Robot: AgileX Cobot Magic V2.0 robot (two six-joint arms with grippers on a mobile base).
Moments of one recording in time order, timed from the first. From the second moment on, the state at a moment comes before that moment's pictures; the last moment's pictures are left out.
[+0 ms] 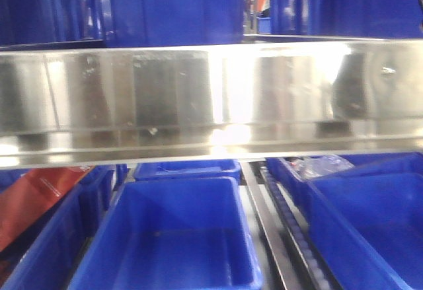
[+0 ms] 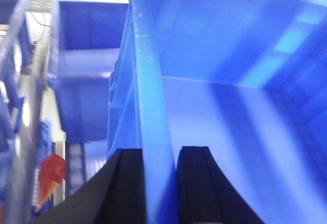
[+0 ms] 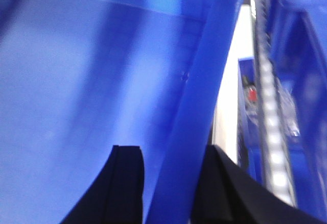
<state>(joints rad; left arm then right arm) -0.23 1.73 -2.21 0.00 0.90 -0.16 0.23 1.68 -2.12 0.07 1.07 0.11</state>
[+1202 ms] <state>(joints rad) -0.23 1.73 -2.21 0.00 0.90 -0.16 0.23 1.68 -2.12 0.07 1.07 0.11</state>
